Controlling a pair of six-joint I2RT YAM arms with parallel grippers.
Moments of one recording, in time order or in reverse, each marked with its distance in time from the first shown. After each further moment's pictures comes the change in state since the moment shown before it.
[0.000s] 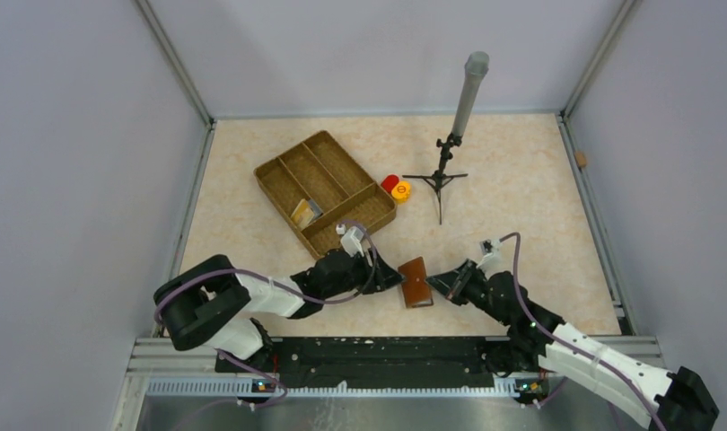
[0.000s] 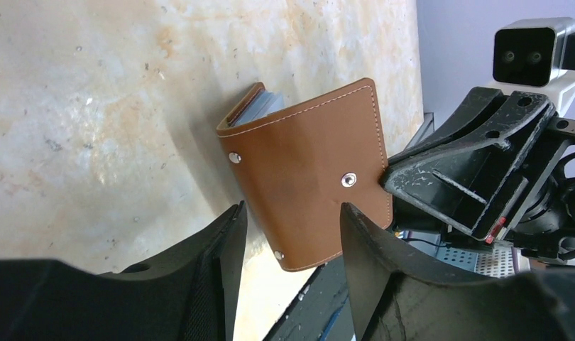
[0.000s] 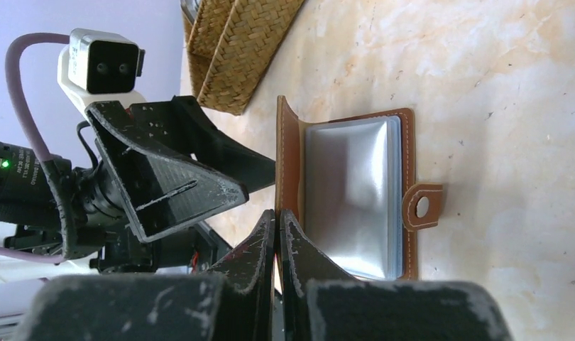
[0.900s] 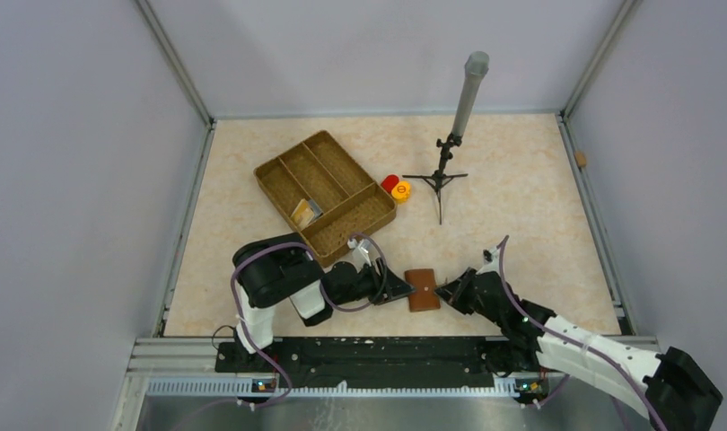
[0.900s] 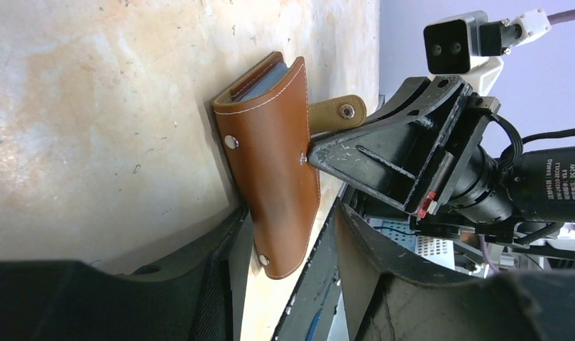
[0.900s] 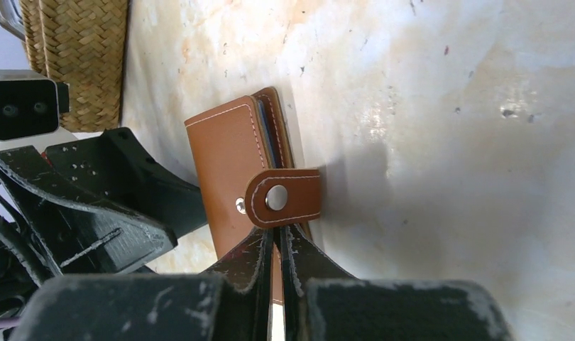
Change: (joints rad) left arm -0.031 0.469 -0.031 0.599 0.106 -0.233; right arm 0.000 0.139 -0.001 -0.178 0.095 0.087
